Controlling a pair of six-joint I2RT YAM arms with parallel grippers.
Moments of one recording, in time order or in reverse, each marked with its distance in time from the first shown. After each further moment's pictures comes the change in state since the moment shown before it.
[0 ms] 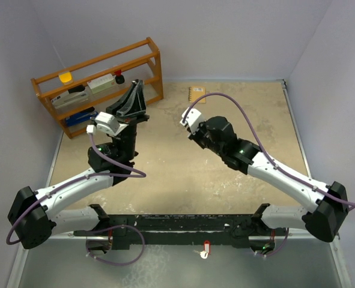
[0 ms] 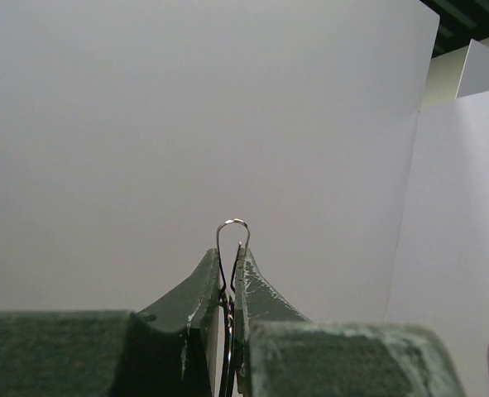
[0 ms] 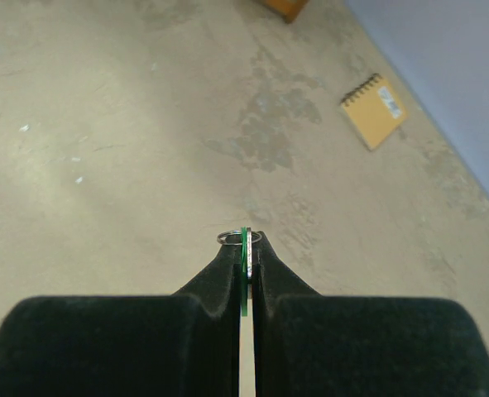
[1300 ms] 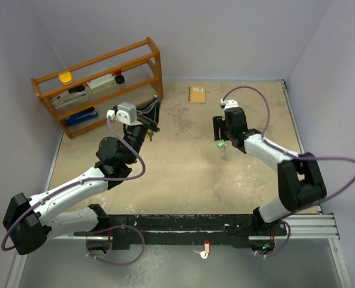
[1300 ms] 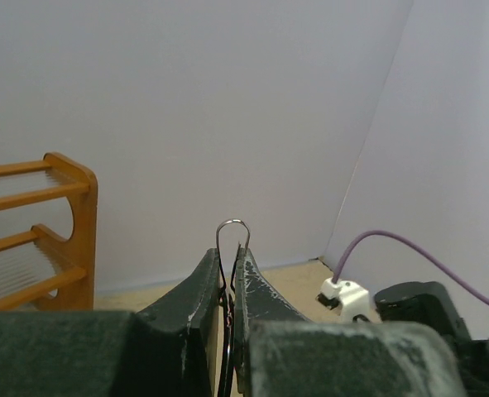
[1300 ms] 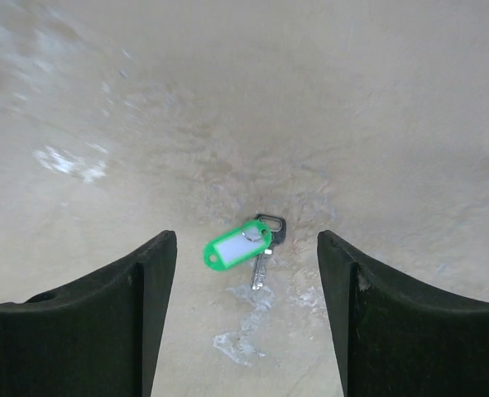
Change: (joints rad) left arm 0.000 -0.075 -0.053 -0.520 -0.002 -0.261; right arm -0.472 0.363 -0.100 0.121 0.036 0.465
